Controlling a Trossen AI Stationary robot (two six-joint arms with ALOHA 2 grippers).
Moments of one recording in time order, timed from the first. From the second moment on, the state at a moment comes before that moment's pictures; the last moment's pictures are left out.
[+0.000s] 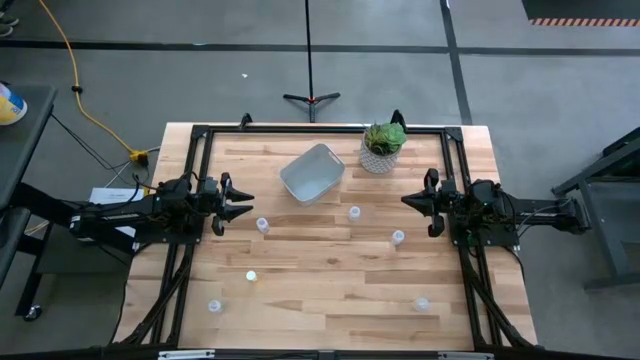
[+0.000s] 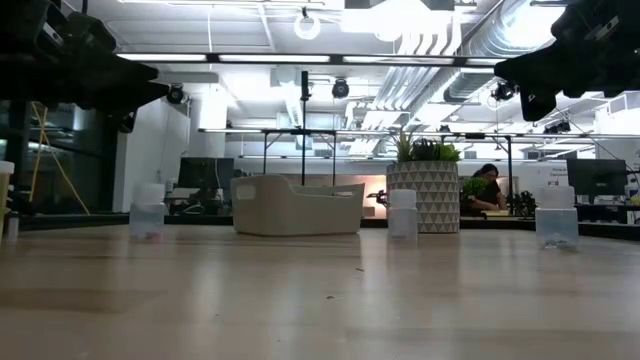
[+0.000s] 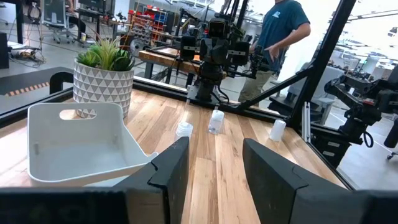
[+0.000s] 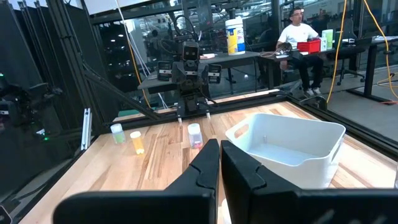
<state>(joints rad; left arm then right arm) 0.13 0.01 0.01 0.02 0.09 -0.23 -0.06 0.14 0.08 0.10 0.00 0.18</state>
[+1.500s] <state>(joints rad) 0.13 0.01 0.01 0.01 -0.01 -0.24 -0.07 0.14 0.08 0.31 0.34 0.47</state>
